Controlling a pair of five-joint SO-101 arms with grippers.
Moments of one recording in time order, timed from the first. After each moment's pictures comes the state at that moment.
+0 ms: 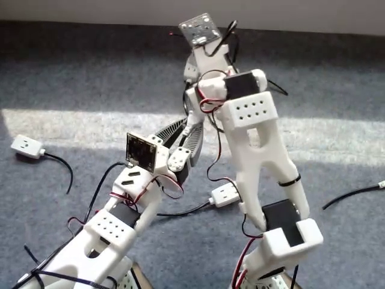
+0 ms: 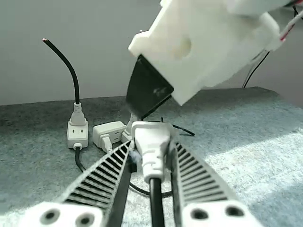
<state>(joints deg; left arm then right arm) 23.0 -48.0 82.6 -23.8 11.6 -19.7 6.8 -18.8 75.9 13.1</state>
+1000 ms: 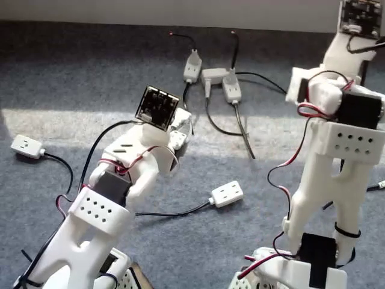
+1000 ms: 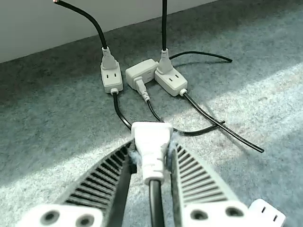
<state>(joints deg) 20.6 -48.0 51.4 33.6 1.4 9.3 -8.9 -21.1 87.3 -0.6</state>
